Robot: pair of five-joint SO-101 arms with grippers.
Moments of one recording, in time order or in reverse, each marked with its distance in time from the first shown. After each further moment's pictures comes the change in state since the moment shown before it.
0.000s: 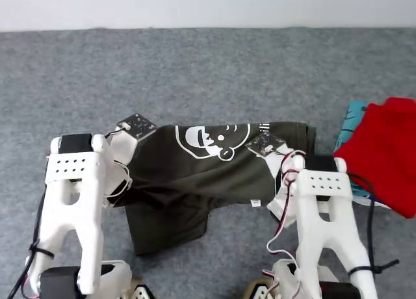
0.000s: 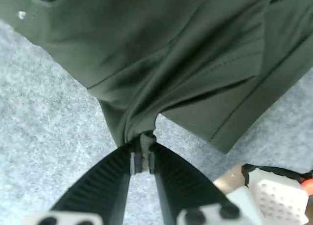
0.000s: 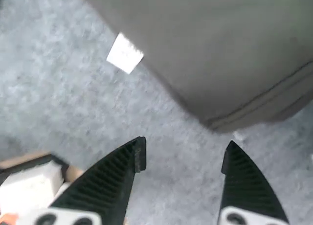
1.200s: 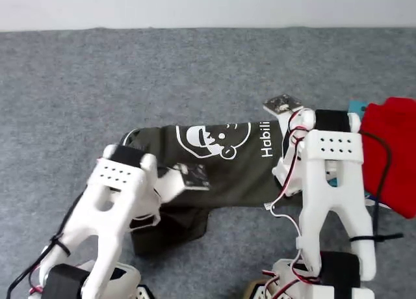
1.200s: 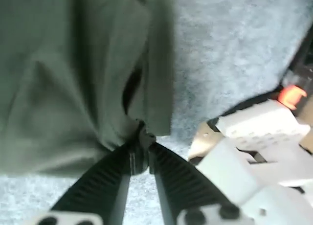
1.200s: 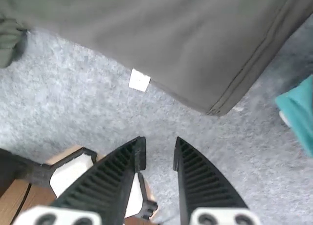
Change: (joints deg) left arm 18.0 0.0 7.4 4.8 -15.9; right arm 0.1 13.2 -31.0 21.9 -12.2
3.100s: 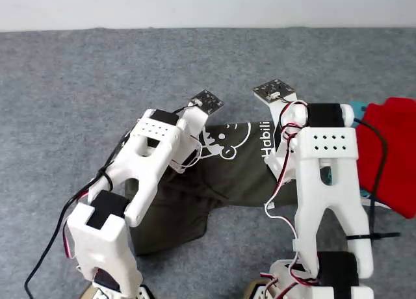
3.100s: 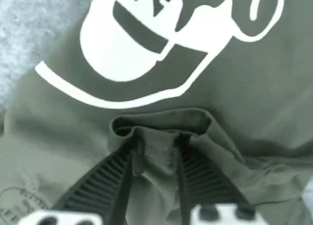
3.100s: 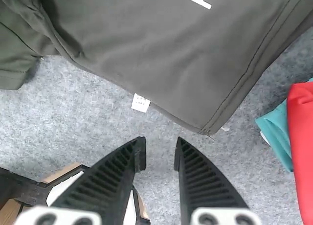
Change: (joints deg) left arm 5.3 38.5 -32.3 -28.8 34.2; right arm -4.2 0.0 -7.1 0.0 -2.2
